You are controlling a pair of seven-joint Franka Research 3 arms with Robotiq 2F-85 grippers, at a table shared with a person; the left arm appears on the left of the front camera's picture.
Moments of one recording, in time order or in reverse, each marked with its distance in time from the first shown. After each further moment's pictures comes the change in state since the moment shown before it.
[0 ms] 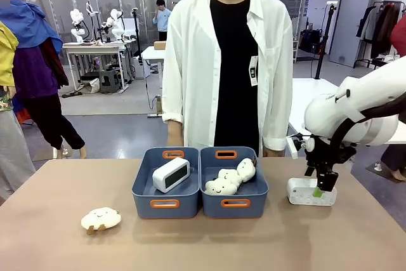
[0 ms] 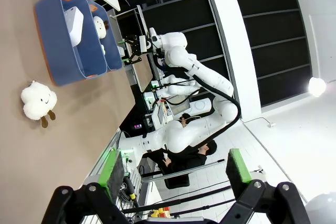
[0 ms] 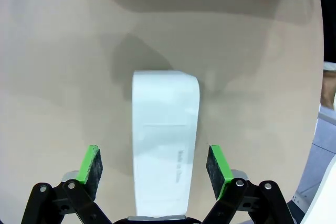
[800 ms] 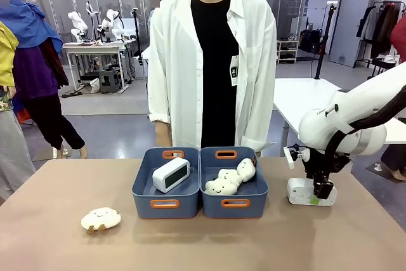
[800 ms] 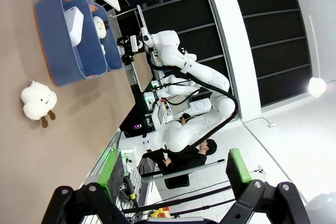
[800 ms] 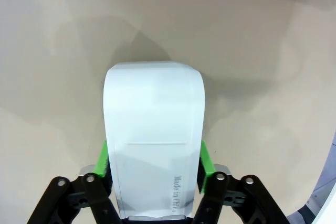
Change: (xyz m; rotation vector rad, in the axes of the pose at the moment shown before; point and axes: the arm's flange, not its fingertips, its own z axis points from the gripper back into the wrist) left arm 0.000 0.000 0.000 0.000 0.000 0.000; right arm -0.009 -0.009 -0.033 0.038 0.052 -0.023
